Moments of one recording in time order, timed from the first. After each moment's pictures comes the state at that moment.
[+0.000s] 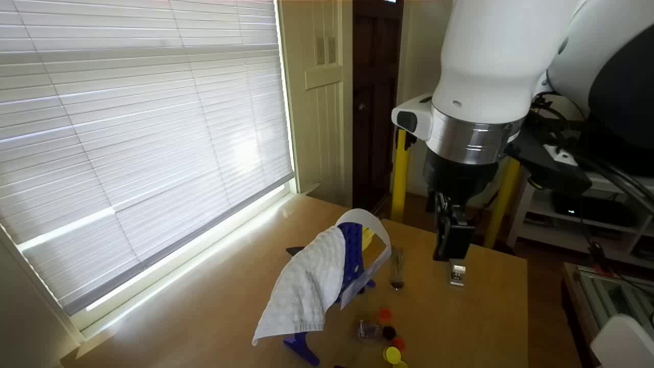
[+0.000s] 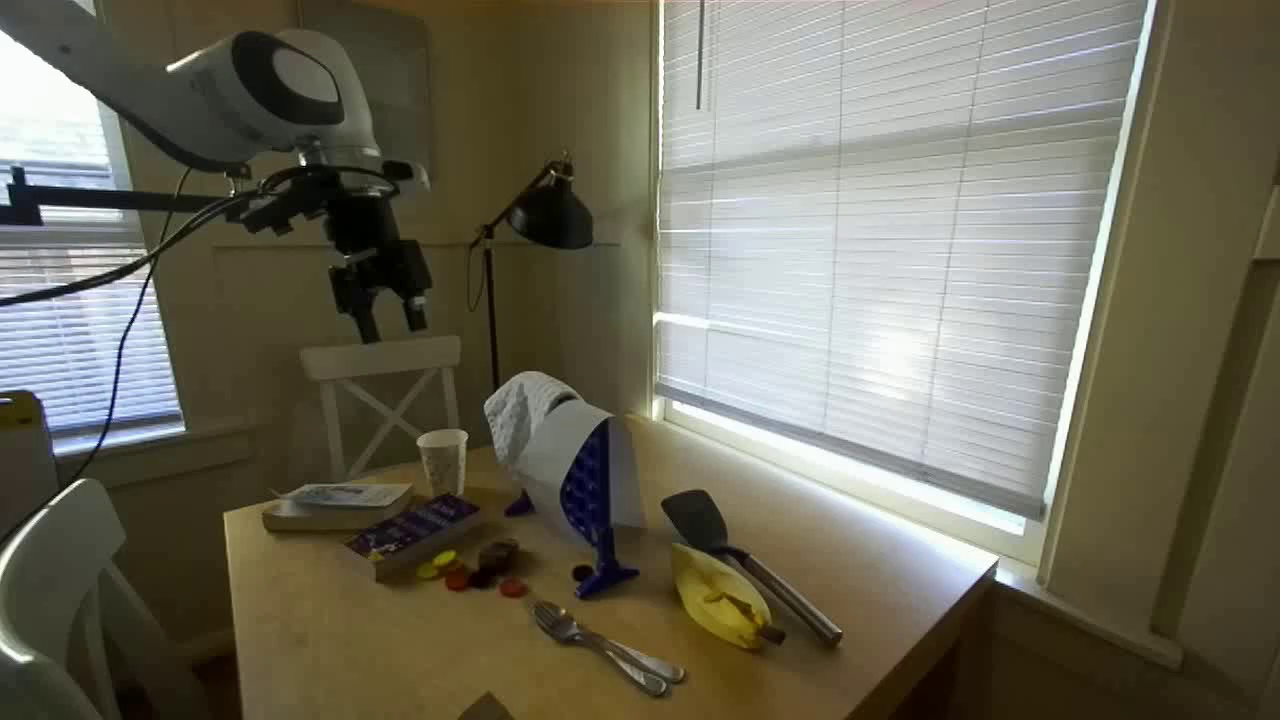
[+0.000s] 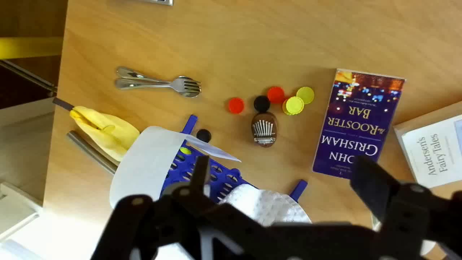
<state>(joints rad) 0.08 -0.29 0.35 -2.32 -0.20 2.03 0.23</state>
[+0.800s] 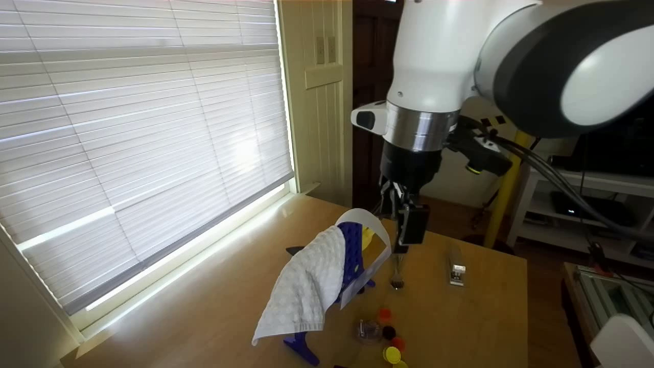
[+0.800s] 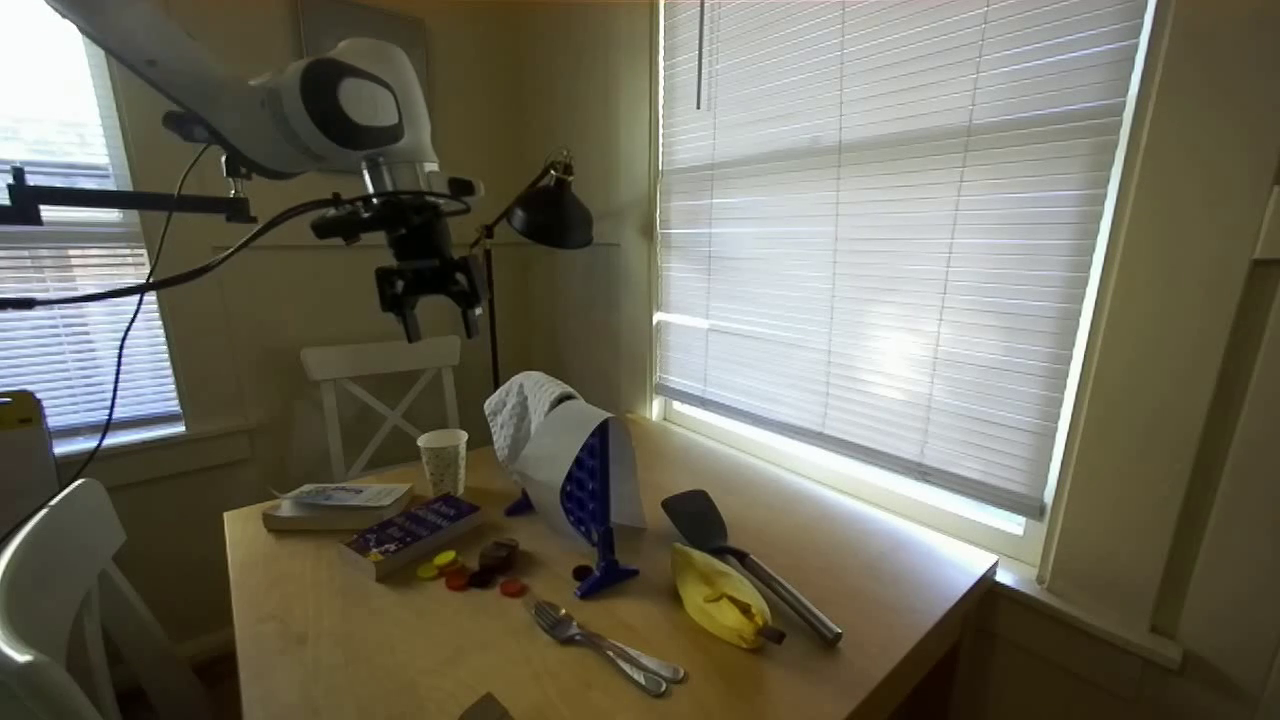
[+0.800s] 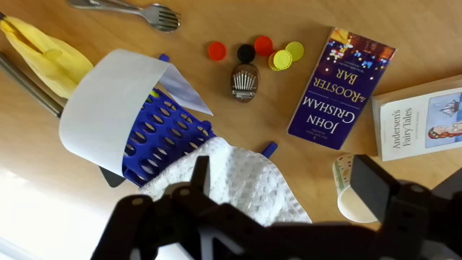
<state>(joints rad) 0.13 -0.16 0.20 -2.25 -0.10 2.20 -0.11</state>
